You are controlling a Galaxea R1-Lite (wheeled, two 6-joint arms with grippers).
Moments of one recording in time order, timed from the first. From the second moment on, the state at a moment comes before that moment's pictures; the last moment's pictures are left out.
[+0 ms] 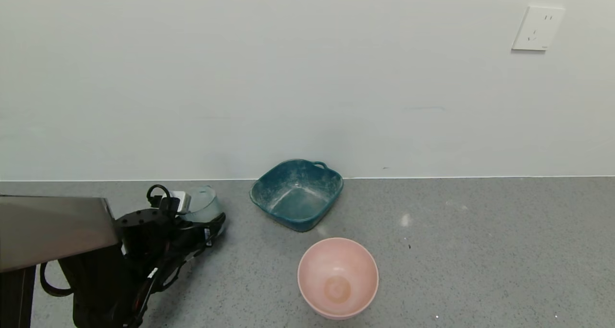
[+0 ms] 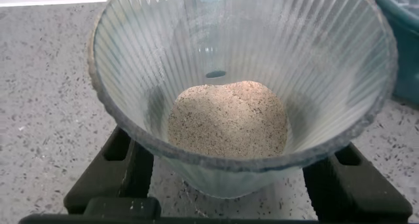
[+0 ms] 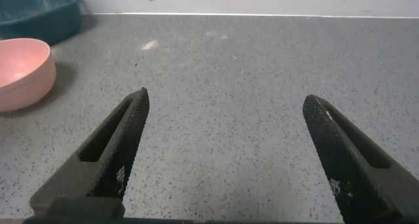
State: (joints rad) left arm -0.04 2.26 -0.49 -1.54 0.03 0.03; right arm 0.00 0.00 0.00 0.00 -0.01 0.03
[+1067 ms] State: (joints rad) left arm -0.22 1.94 -0.55 -1.14 0.24 0.16; right arm 0.00 0.00 0.00 0.00 -0.01 0.03
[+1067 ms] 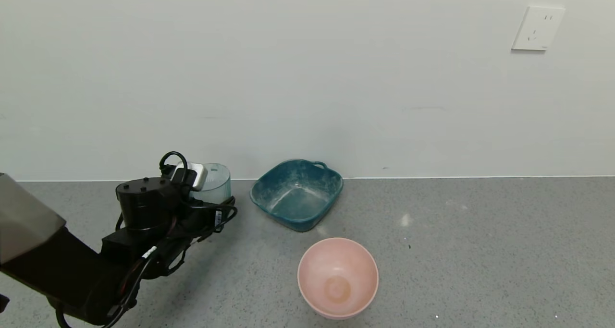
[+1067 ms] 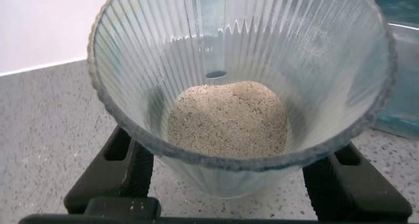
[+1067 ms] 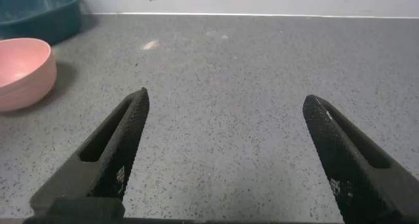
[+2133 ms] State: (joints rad) left arm -0.63 1.71 -0.70 -0.66 0.40 0.39; right arm 0.00 0.00 0.00 0.00 -0.01 0.03
